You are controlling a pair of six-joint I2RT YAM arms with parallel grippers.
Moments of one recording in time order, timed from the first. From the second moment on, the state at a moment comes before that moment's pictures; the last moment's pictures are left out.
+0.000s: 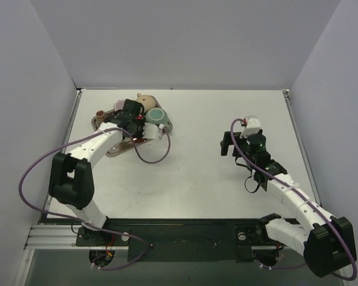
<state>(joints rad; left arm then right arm) -0.37 1.70 1.24 -0.58 -0.19 1.44 0.30 1.03 0.53 0.06 0.13 0.16</state>
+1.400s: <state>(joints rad) -0.23 1.37 1.36 -0.31 0.87 0.04 0.66 1.44 1.08 0.13 -0.37 0.54</state>
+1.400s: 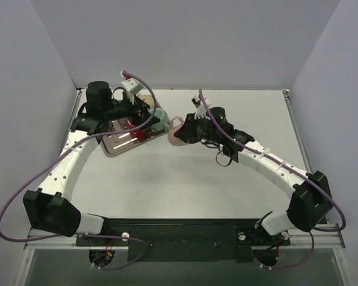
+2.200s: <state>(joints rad) -0.41 1.75 1.27 -0.48 0.04 1.31 0.35 1.78 1.28 -0.71 0.28 0.15</state>
